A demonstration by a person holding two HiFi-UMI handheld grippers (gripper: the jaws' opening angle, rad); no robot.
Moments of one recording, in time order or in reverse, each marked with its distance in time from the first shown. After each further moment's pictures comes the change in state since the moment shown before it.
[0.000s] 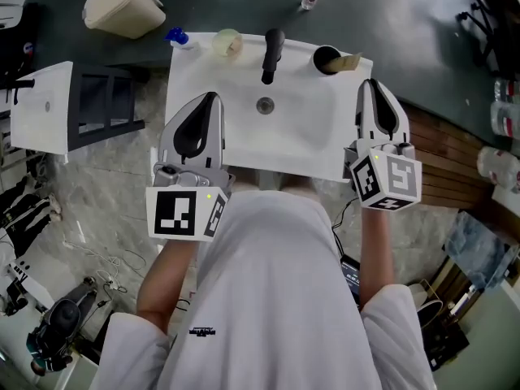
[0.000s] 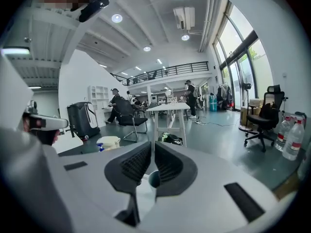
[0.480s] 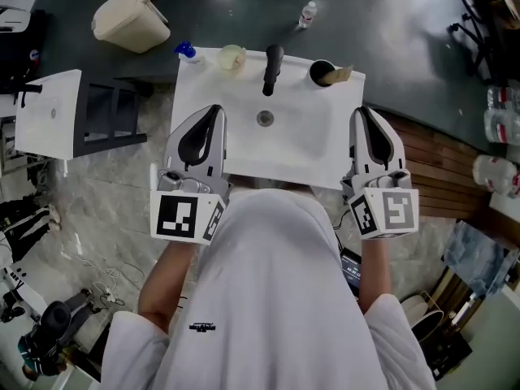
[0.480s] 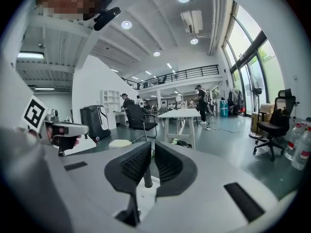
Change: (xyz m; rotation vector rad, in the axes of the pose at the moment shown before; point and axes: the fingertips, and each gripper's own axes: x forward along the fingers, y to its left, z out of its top) left arm -0.022 -0.010 0.019 0.030 -0.047 -0.055; right arm -0.055 0.037 0.039 -0.044 -0.057 0.118
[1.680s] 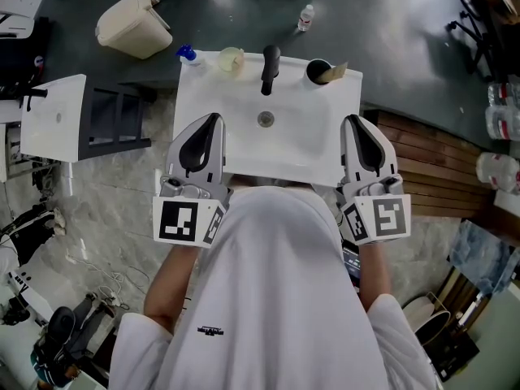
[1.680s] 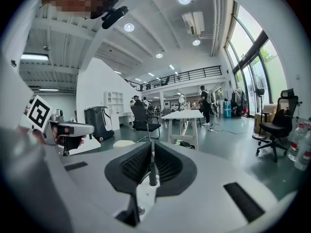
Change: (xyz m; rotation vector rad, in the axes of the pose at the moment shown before) left arm -0.020 -0.014 0.003 0.012 -0.010 0.002; right arm -0.026 0.018 0.001 -0.015 -0.023 0.039
